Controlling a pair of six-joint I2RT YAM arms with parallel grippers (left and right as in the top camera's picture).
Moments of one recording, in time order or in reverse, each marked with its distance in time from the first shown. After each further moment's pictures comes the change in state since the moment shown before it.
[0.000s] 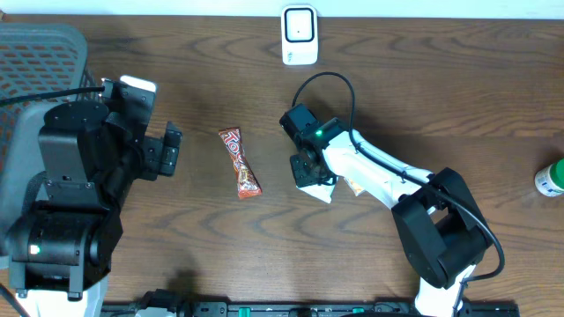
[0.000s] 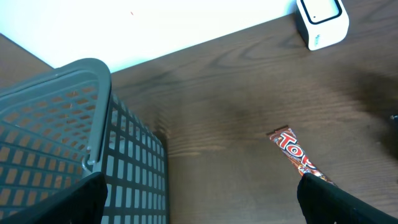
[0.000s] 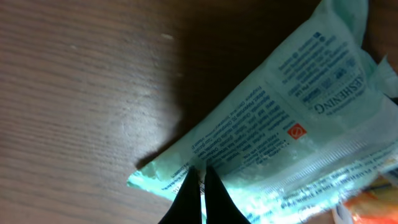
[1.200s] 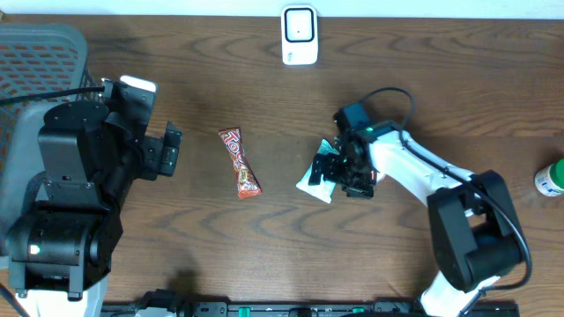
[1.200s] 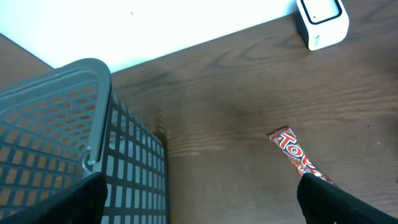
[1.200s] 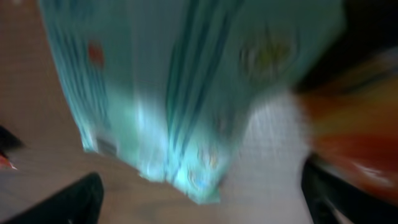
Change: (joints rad) left arm 0.000 0.000 0.000 -0.001 0.000 0.000; right arm -0.246 -0.106 -0.224 0.100 -0.393 0.214
